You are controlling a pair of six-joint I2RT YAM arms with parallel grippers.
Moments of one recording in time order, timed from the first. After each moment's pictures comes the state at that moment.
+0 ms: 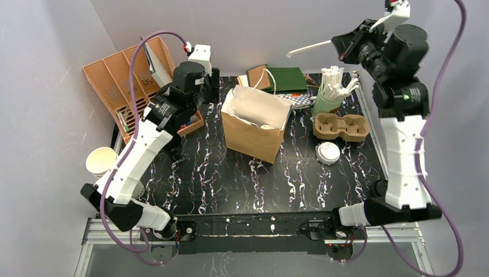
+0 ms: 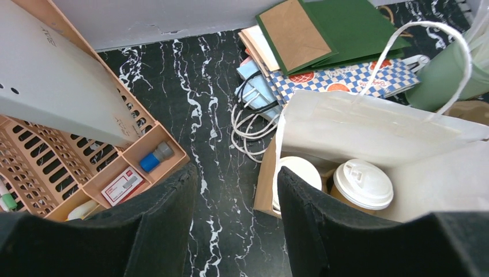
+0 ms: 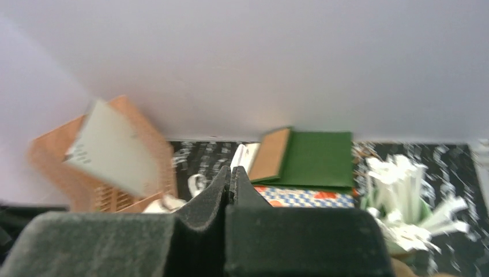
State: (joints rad) left arm -0.60 1.40 1.69 -0.72 -0.39 -0.17; right arm 0.14 1.41 1.99 -0.62 -0.14 0.35
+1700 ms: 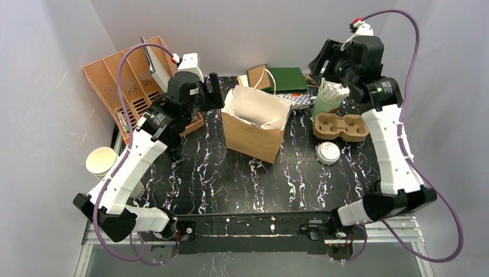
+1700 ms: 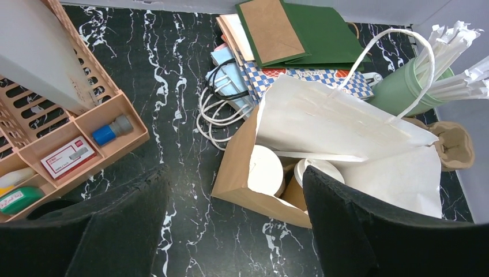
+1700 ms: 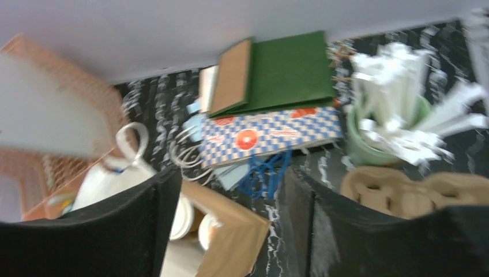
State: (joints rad) left arm -0.60 1.29 1.56 -0.69 -0.35 -0.40; right arm 0.27 1.40 1.82 -0.73 -0.02 0.39
